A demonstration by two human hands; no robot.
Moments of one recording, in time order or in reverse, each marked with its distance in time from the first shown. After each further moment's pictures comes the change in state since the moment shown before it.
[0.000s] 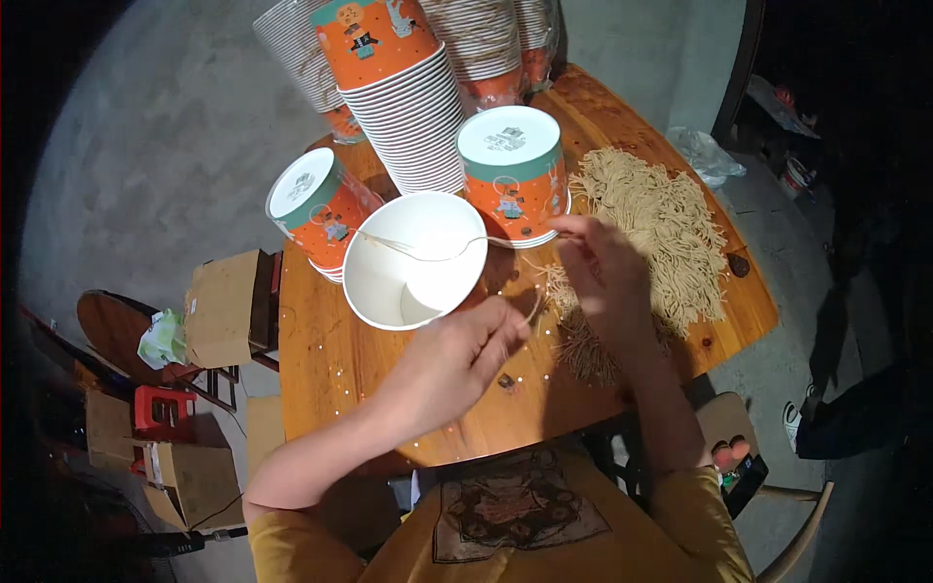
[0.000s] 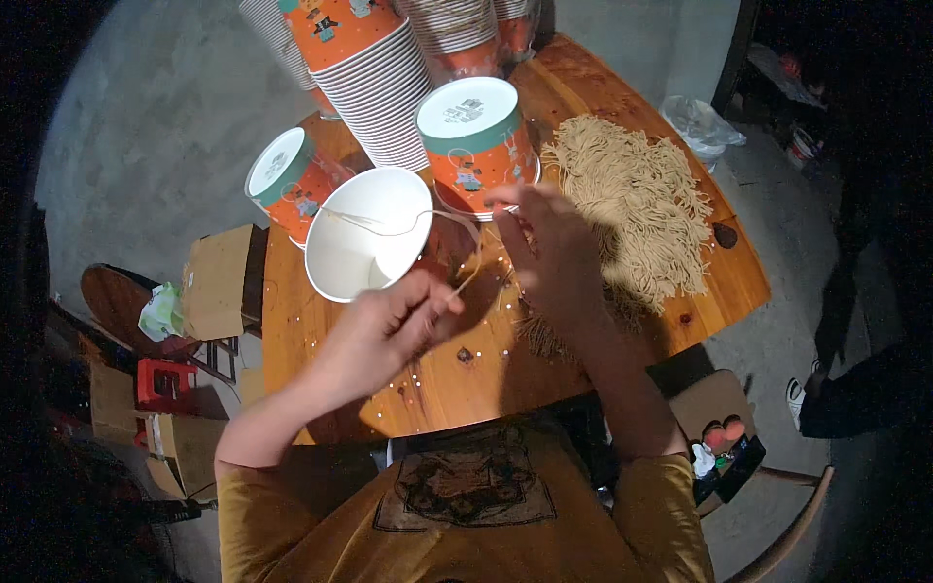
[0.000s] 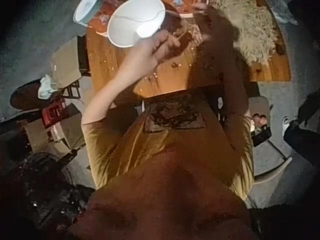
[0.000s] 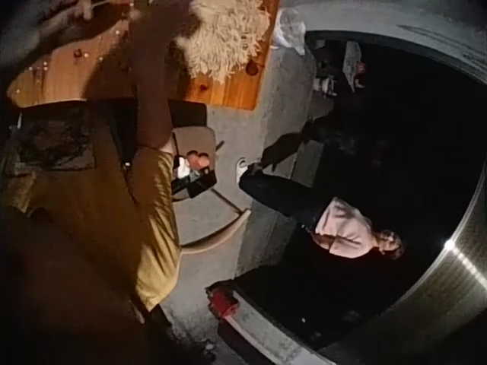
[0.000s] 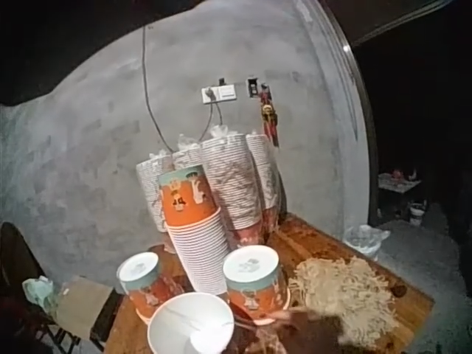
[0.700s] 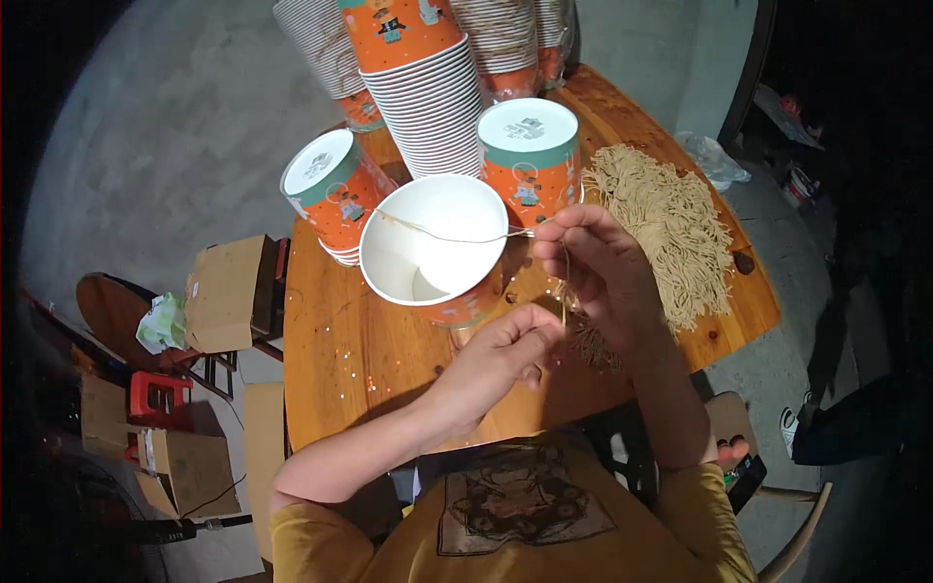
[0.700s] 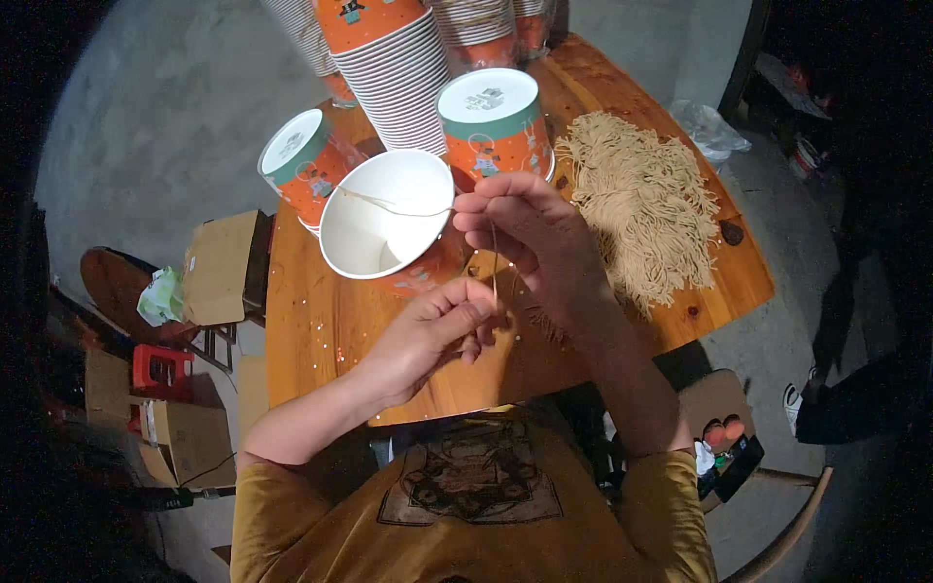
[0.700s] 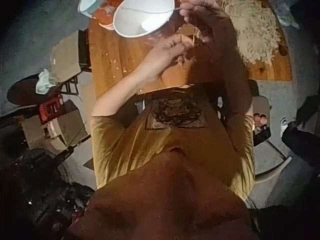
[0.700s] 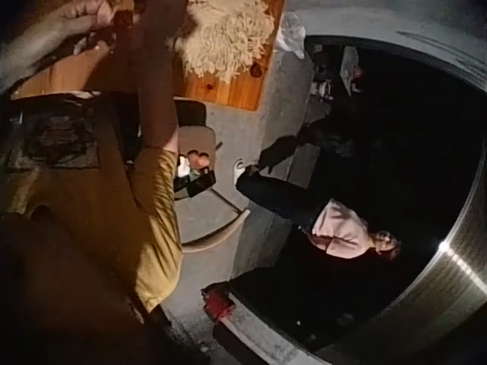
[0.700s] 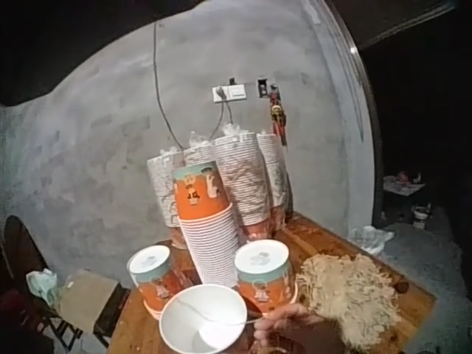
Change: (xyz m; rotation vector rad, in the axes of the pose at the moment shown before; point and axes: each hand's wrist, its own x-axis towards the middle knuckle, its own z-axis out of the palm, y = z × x) left_hand -0.010 -0.016 0.037 -0.910 -0.116 -0.311; right_hand -0.001 -0.024 0.008 1.338 -0.167 0.439
